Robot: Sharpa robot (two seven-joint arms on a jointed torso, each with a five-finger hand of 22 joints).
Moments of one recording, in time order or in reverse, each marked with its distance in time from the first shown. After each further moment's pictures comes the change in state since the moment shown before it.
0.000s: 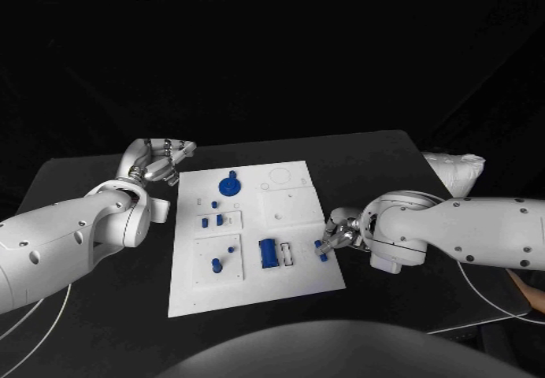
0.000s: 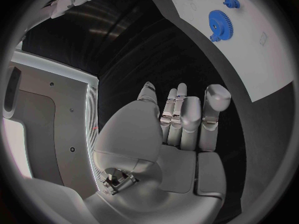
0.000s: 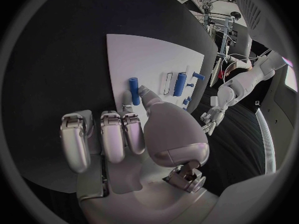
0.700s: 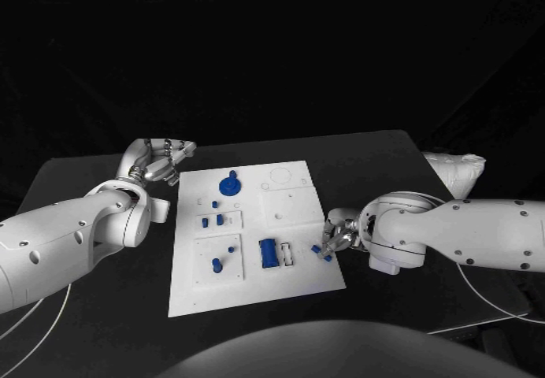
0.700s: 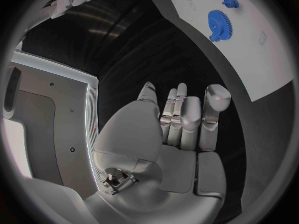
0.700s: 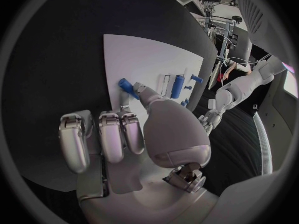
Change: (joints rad) left arm 0.000 -0.001 0.000 0.000 -0.002 0.000 -0.001; left_hand 0.000 0.000 0.000 0.000 0.000 0.000 0.000 0.000 0.000 0.000 0.000 0.000 0.001 0.000 0.000 0.000 0.000 0.000 0.000 0.000 0.000 0.000; right arm -0.001 0.004 0.000 0.016 -0.035 -0.001 0.001; right_hand 0.048 -0.029 0.114 -0.054 0.042 0.000 0.061 -0.046 0.017 0.000 0.040 0.000 0.000 0.002 0.027 0.000 0.001 0.000 0.002 0.020 0.000 0.001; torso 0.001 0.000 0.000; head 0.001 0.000
